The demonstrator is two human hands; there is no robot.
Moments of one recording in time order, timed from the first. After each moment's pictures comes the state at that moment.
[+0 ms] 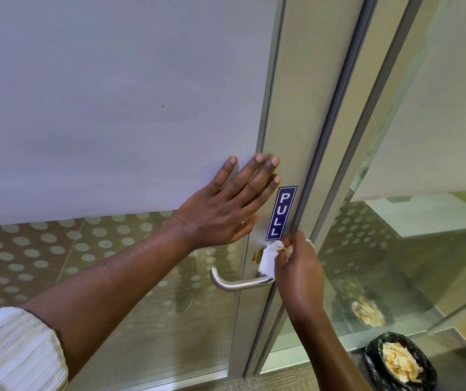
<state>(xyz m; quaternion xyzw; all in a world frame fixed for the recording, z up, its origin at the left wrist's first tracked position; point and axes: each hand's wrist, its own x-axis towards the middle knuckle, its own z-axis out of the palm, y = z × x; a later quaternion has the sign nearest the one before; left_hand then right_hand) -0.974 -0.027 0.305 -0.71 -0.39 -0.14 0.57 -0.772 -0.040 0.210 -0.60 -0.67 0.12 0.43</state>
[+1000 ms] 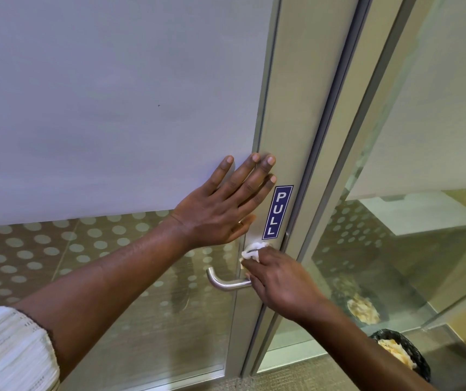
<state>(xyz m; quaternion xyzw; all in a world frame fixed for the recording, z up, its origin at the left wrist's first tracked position) -0.974 -0.028 0.306 -0.71 -0.39 -0.14 0.57 -0.758 -0.033 0.207 -0.29 -0.94 -0.04 0.20</state>
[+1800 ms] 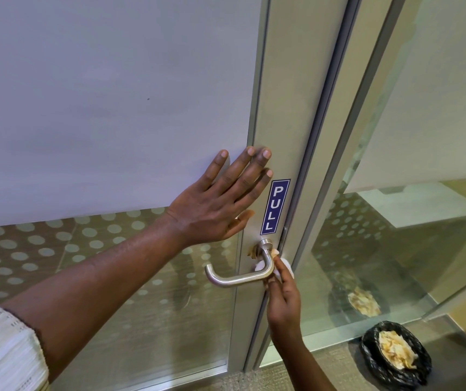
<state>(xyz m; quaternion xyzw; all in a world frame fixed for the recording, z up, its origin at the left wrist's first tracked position) -0.976 -0.024 0.304 -0.72 -0.39 -0.14 0.56 -0.777 -0.063 0.114 -0.46 -0.50 0.46 0.57</state>
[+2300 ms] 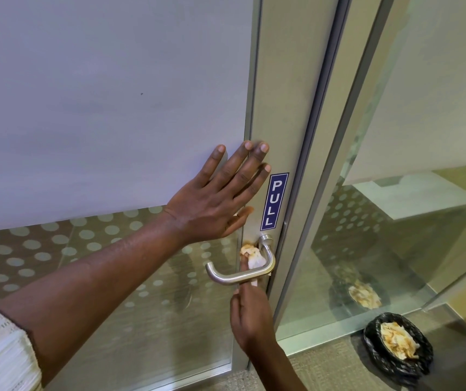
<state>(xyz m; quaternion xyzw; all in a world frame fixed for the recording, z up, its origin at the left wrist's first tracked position) -0.977 -0.024 0.303 -0.74 -0.39 -0.14 0.54 -0.817 -0.093 0.094 -0.49 -0.74 0.21 0.40</state>
